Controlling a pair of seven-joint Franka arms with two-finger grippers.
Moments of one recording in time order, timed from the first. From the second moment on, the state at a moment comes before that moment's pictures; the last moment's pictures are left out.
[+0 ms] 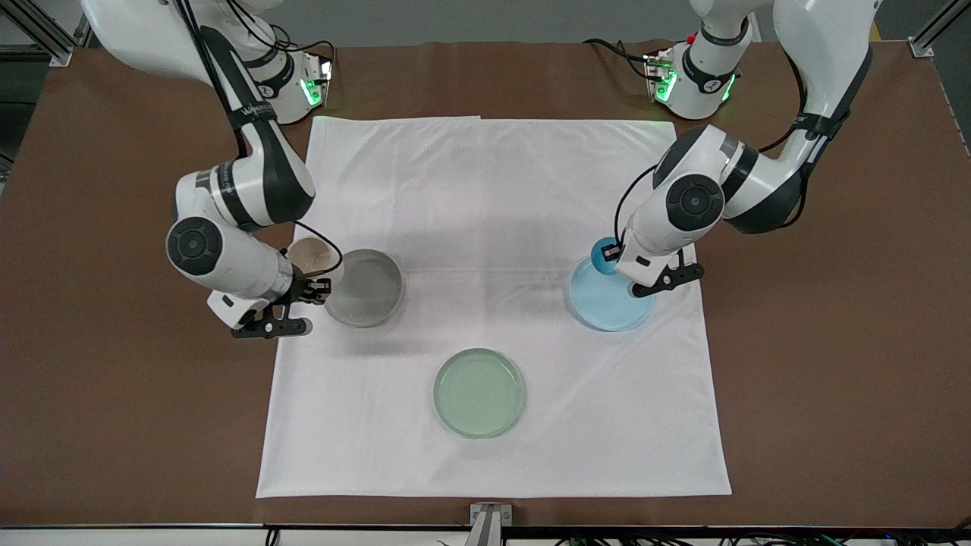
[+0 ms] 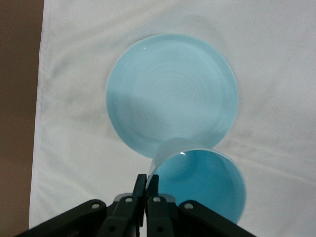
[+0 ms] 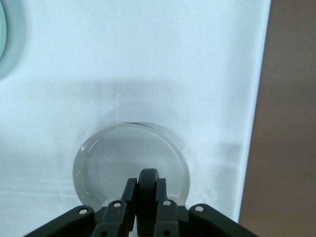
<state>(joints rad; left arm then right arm) 0.20 0.38 -0.73 -1.92 0.18 2.02 -0.90 0.28 0.41 0.03 -1.80 0.08 2.13 0.23</state>
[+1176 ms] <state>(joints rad) 0.17 0.50 -0.70 -1.96 0.33 2.13 -0.90 0.37 0.53 0.02 -1.83 0.08 2.32 0.35</state>
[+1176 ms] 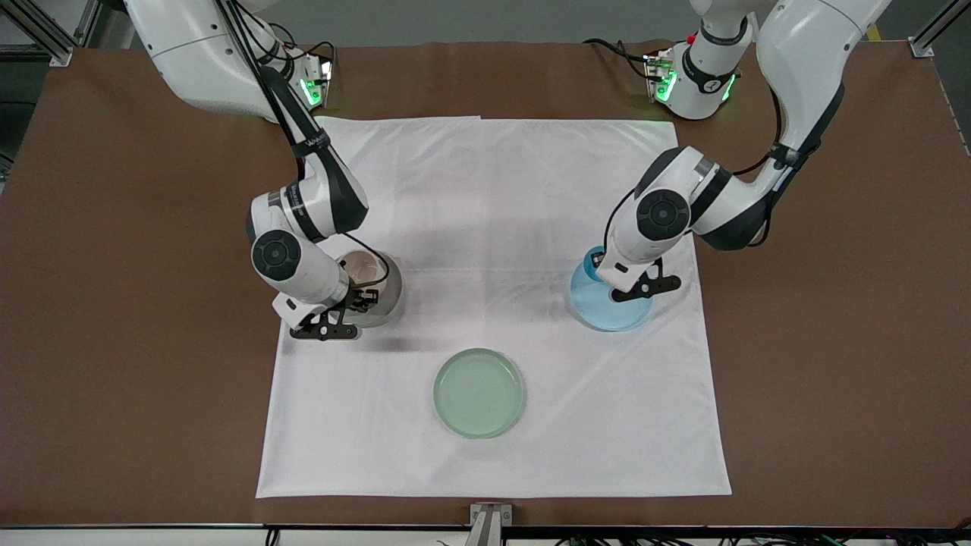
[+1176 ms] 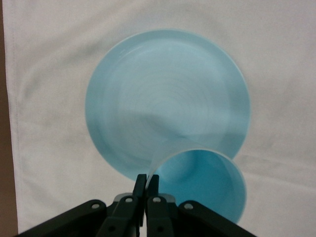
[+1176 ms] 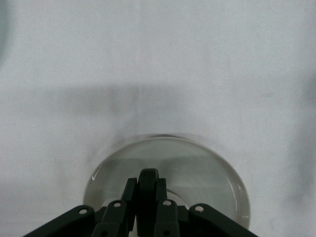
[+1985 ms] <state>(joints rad) 0.18 0.44 -0.69 -1.67 0.33 1.86 -0.90 0.37 0.42 -0.01 -1.80 0.08 2.08 0.38</state>
